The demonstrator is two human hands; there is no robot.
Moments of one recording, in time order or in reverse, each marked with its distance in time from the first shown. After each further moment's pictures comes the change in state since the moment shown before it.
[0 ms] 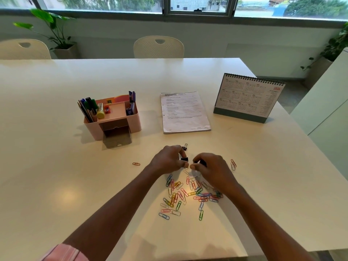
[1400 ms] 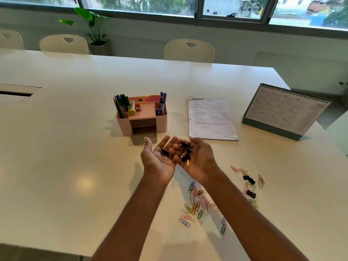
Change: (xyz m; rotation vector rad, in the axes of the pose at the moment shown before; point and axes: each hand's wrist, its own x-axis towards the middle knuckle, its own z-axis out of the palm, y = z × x) left_hand -0.068 -0.017 -0.051 -2.053 0.550 -0.303; right_hand 0.062 -0.130 0.039 1.622 -0.297 0.601
